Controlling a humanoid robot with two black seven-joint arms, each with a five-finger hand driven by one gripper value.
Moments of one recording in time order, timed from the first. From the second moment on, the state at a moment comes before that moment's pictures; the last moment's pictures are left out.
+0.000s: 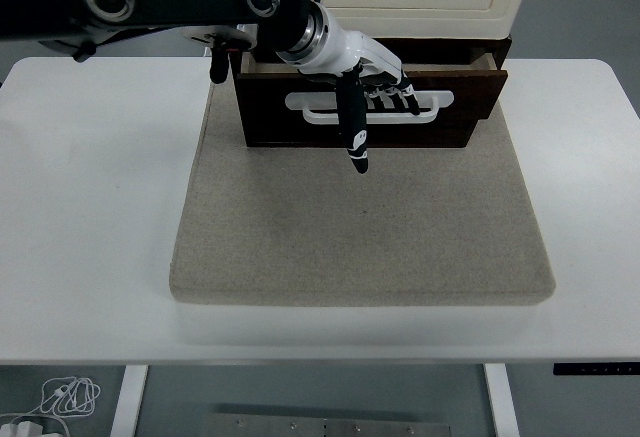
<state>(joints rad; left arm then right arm) -1.95 0.25 0.40 -1.23 0.26 -0.35 0.31 -0.08 0.00 0.13 0.14 -0.15 0.22 0.03</state>
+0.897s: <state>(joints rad) -1.98 0.26 0.38 -1.27 0.25 -0.38 0.31 -0.08 0.00 0.13 0.14 -0.15 0.22 0.03</state>
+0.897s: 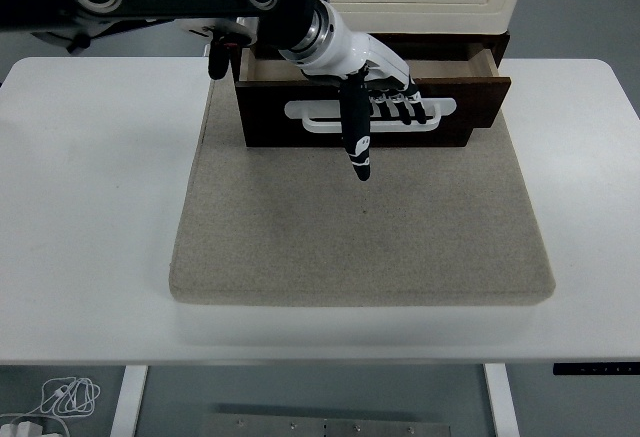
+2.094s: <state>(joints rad) -1.96 0.33 -0.40 -1.12 0.28 -0.54 0.18 -0.08 0.00 0.13 0.14 -0.15 0.22 0.03</state>
